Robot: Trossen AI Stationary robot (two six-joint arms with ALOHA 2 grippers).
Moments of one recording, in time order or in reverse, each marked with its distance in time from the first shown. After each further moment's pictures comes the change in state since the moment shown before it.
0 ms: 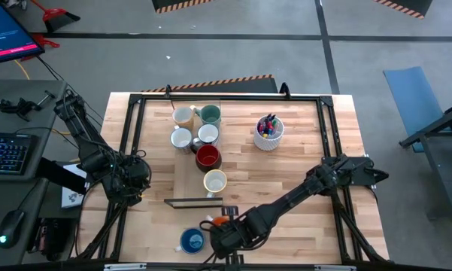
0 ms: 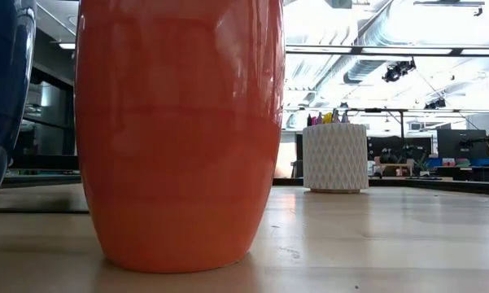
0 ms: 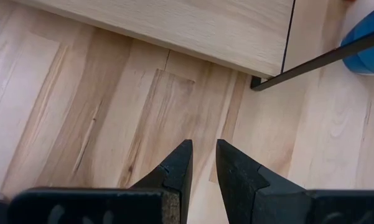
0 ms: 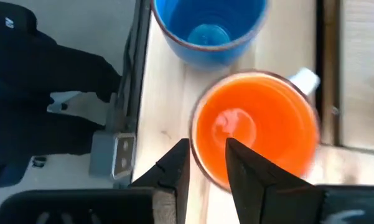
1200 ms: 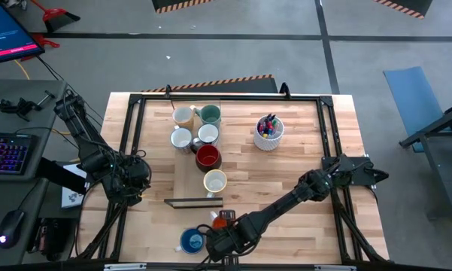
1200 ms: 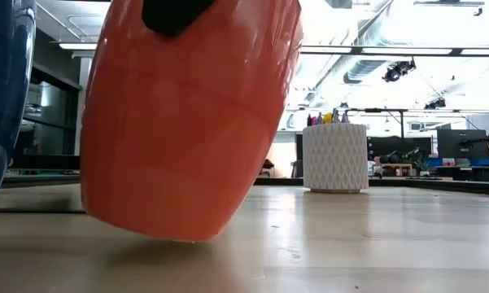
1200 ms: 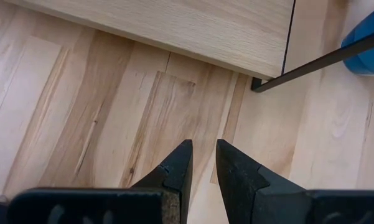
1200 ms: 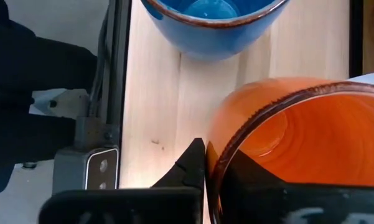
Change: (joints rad) left arm 0.000 0.000 0.000 0.000 -0.007 0.007; right arm -0.001 0.104 -0.004 0.054 0.004 0.033
